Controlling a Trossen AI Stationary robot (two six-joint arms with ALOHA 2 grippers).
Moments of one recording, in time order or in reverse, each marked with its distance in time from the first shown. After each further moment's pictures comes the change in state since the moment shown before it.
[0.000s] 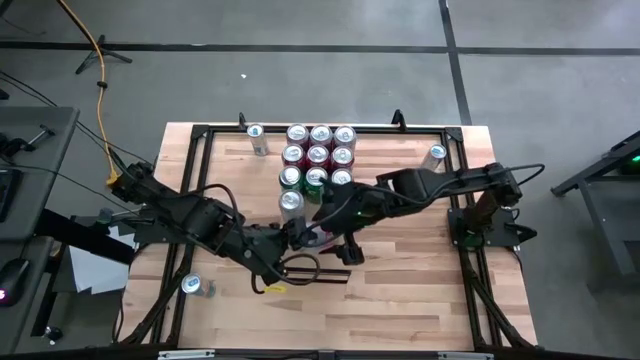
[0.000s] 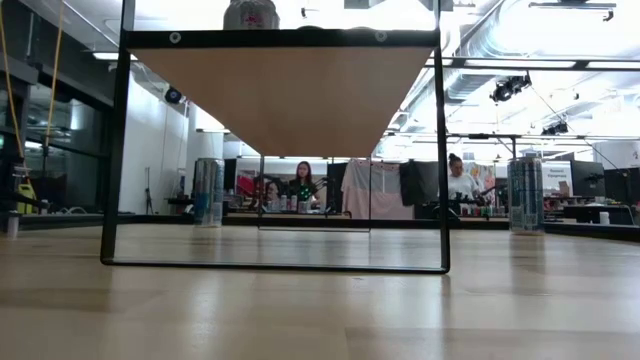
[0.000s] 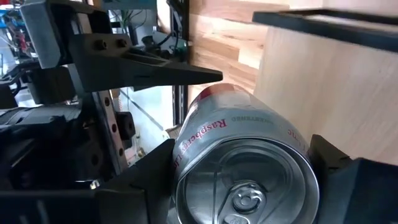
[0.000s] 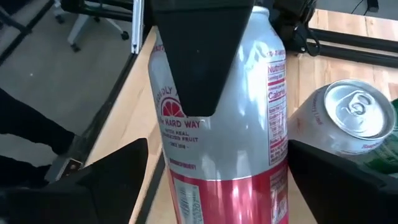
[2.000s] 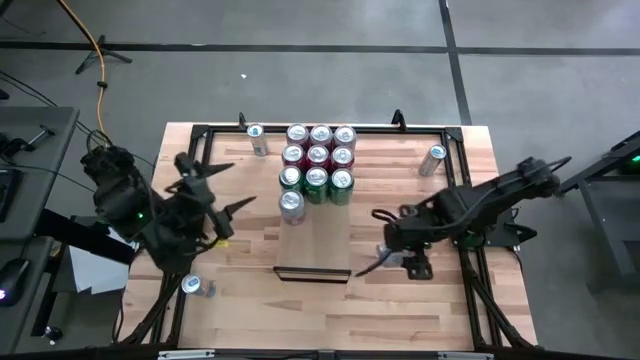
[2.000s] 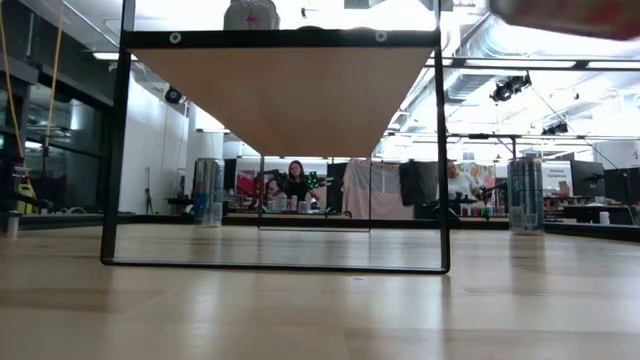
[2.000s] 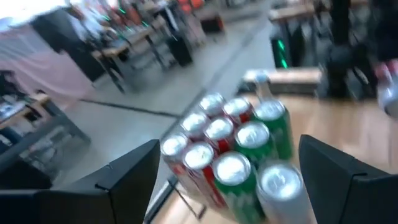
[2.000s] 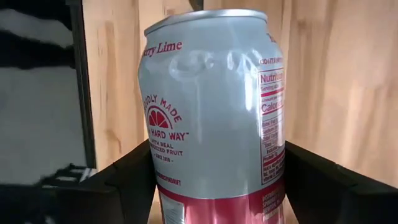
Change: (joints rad) left arm -0.244 -0.250 0.000 -0.608 -0.705 -1.936; right arm 0.160 -0.315 -0.457 -0.447 -0.056 0.423
